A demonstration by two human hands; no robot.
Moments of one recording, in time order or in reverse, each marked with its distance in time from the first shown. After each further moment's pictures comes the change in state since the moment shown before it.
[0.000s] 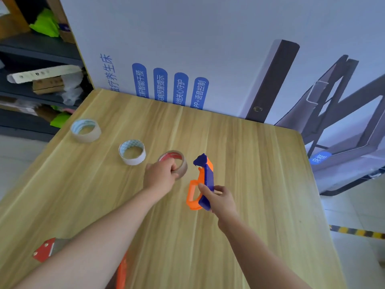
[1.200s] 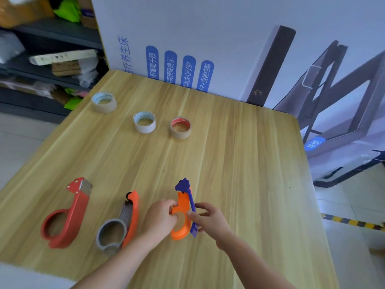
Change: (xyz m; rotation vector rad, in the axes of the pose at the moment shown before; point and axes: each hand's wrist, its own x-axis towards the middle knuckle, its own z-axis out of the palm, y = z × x) left_hand -0.216 -0.032 0.049 -0.183 -0.156 -0.170; right_hand -0.104 0.127 -0.019 -0.350 -0.274 0.020
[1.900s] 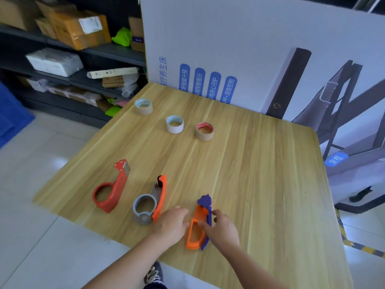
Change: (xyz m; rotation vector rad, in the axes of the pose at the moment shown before) left_hand -0.083 -0.025 -0.005 0.337 -0.063 0.073; right_hand -0.051 0.043 0.039 -0.564 0.211 -0.175
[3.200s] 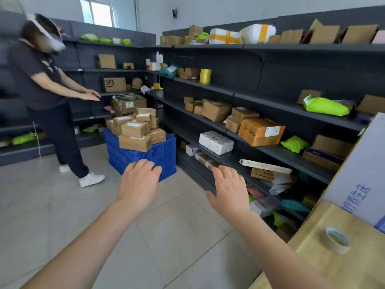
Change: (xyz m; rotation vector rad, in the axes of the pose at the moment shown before) left_hand -0.188 -0.505 -0.461 0.577 0.866 -0.566; right_hand -0.068 -0.666 0.213 -0.533 0.389 -1.272
